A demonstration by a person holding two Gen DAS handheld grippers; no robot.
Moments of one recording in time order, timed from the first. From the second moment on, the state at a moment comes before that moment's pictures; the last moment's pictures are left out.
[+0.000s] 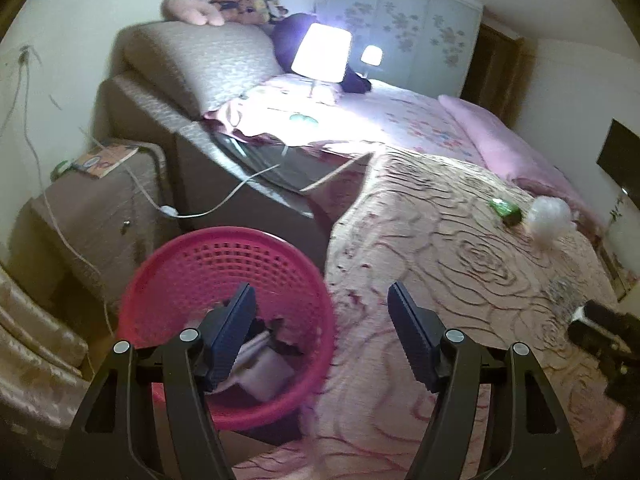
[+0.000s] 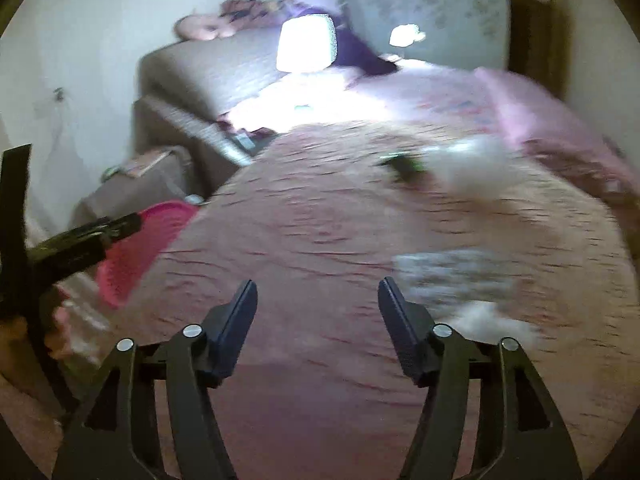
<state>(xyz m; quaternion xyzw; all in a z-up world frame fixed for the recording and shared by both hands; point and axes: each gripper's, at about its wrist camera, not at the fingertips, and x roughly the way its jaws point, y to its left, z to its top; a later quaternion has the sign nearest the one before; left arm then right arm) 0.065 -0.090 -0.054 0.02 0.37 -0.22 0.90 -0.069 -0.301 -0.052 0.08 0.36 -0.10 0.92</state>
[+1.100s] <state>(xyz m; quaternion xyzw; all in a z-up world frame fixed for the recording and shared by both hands) -0.007 -0.213 -0.064 0.11 0.36 -0.39 0.84 -0.126 -0.390 -0.081 0.11 0.37 -0.18 0.91</state>
